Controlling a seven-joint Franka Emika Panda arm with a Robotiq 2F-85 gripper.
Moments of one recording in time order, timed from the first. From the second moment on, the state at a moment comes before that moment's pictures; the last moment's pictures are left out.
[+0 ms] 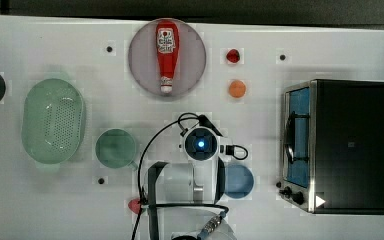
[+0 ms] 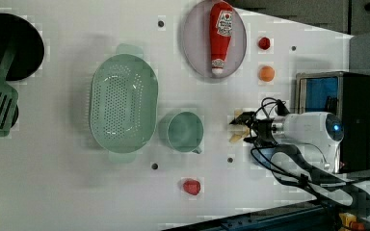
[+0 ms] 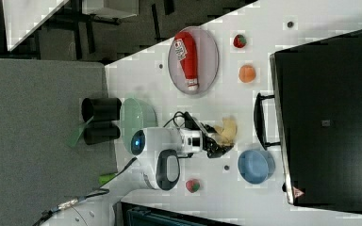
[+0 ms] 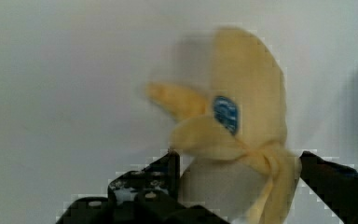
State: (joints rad) arm 0.01 0.37 -0.02 -2.50 -0.04 1.20 0.08
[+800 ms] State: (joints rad) arm -0.01 0.25 -0.06 -2.50 -0.04 1.20 0.08
